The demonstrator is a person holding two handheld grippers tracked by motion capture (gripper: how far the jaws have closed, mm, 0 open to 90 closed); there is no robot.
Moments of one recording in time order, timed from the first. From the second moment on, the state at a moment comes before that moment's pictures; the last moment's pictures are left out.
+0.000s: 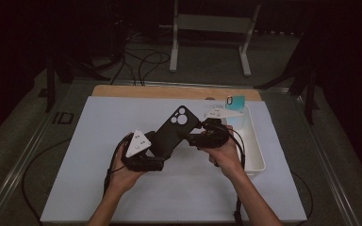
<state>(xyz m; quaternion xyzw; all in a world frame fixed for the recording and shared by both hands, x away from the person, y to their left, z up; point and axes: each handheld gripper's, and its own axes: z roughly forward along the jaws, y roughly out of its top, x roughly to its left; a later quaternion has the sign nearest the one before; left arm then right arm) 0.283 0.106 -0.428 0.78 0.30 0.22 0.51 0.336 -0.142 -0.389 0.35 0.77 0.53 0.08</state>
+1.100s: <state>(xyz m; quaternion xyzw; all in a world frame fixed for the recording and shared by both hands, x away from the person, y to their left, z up) 0.283 0.102 -0.428 0.79 0.30 0.19 0.49 0.325 -0.132 -0.386 0.28 0.77 0.57 -0.01</state>
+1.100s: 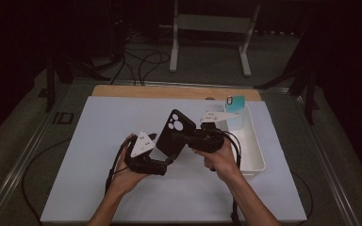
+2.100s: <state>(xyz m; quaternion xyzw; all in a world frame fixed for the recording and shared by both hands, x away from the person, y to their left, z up) 0.283 0.098 -0.437 0.83 0.25 0.08 0.50 0.311 -0.128 -0.381 0.17 0.82 0.55 0.01</state>
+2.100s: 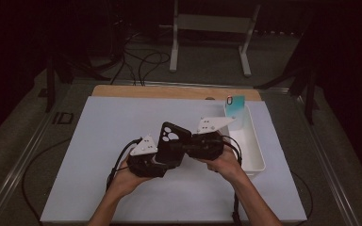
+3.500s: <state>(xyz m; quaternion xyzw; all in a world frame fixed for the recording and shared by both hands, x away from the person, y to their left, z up) 0.282 0.109 -0.431 0.80 0.29 0.12 0.51 0.313 -0.130 -0.377 0.26 0.79 0.54 0.07</state>
